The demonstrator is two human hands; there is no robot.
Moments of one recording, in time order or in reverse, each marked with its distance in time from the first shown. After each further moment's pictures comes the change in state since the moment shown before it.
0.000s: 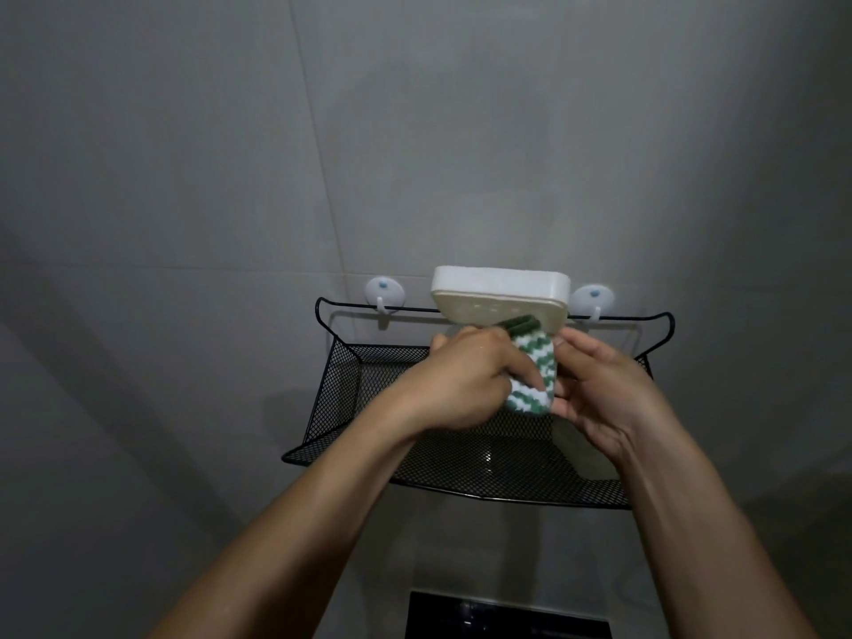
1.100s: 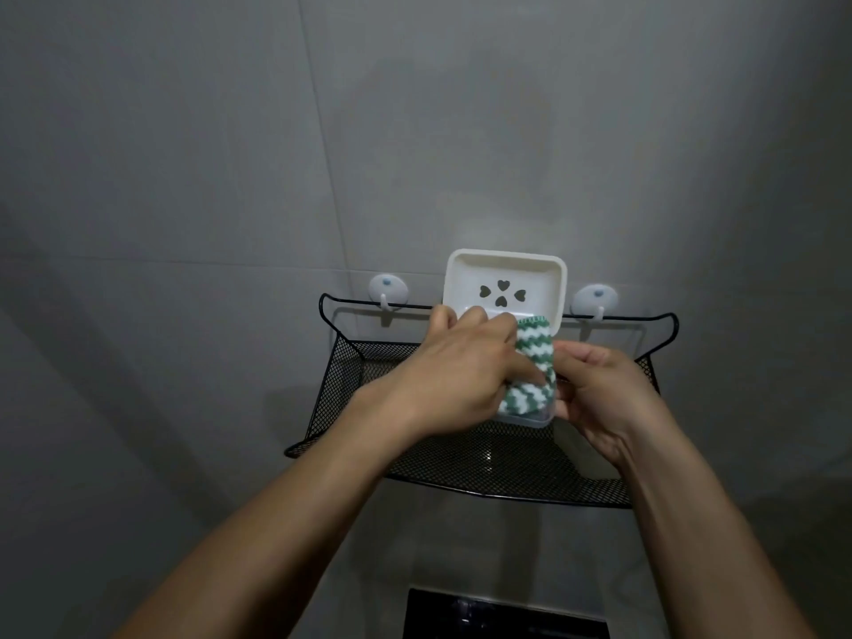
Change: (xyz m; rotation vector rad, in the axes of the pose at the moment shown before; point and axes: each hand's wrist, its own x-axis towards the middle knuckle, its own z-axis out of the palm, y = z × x) left_hand -0.007 -0.007 -0.007 0.409 0.063 0.193; right_hand 0.001 0.005 -0.002 -0.133 0.018 -0.003
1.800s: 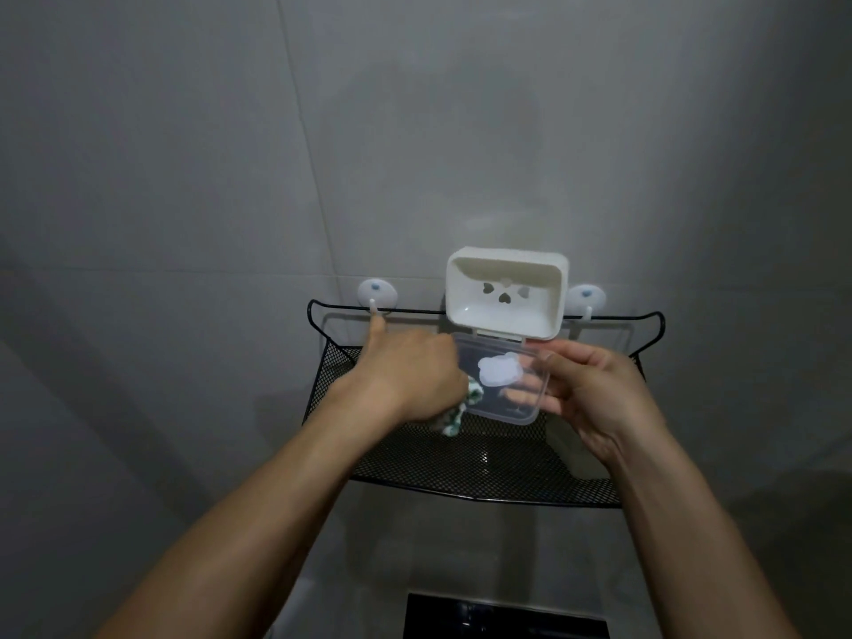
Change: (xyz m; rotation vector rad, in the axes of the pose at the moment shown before) left_hand 0.004 -0.020 0.003 0.153 -0.200 -0.387; right_hand 0.000 0.001 -0.002 0.096 0.072 -0.030
